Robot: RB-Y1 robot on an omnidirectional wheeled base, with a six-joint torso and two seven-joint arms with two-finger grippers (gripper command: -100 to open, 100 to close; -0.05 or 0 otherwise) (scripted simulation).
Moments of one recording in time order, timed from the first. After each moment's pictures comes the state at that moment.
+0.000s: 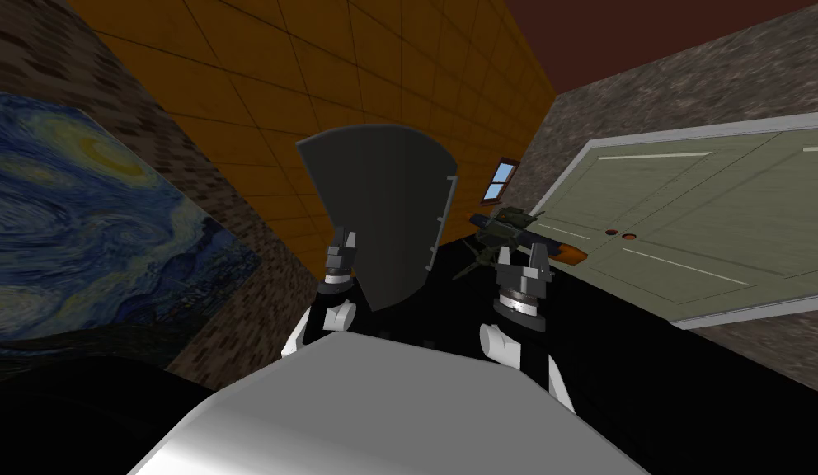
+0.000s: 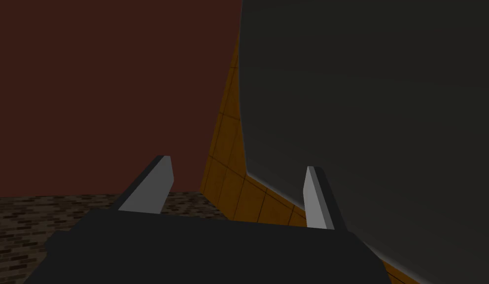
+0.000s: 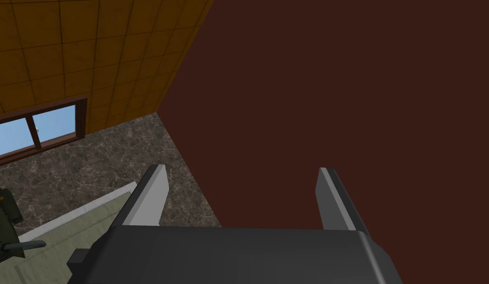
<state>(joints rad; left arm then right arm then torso) 0.47 0.05 -0.03 -2.22 0.00 -0.62 -0.13 0.47 0.05 -0.05 -2.29 0.12 -0.53 -0.17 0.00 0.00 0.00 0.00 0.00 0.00</state>
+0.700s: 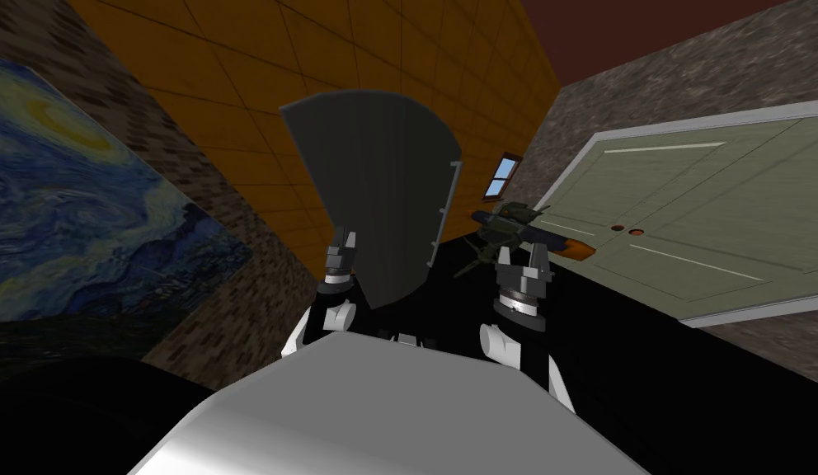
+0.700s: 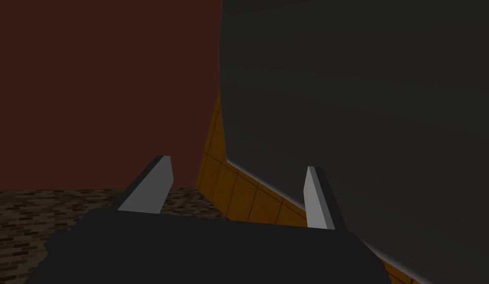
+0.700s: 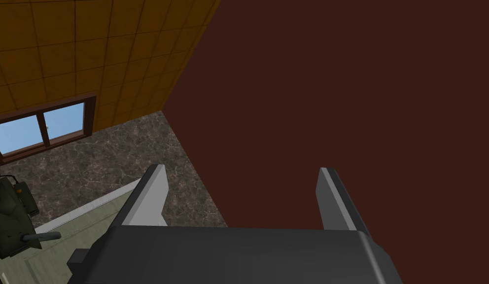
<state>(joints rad) 0.47 0.05 -0.03 -2.22 0.00 -0.62 -0.13 0.47 0.05 -0.05 -2.29 0.12 -0.53 -0.17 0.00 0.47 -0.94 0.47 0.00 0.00</state>
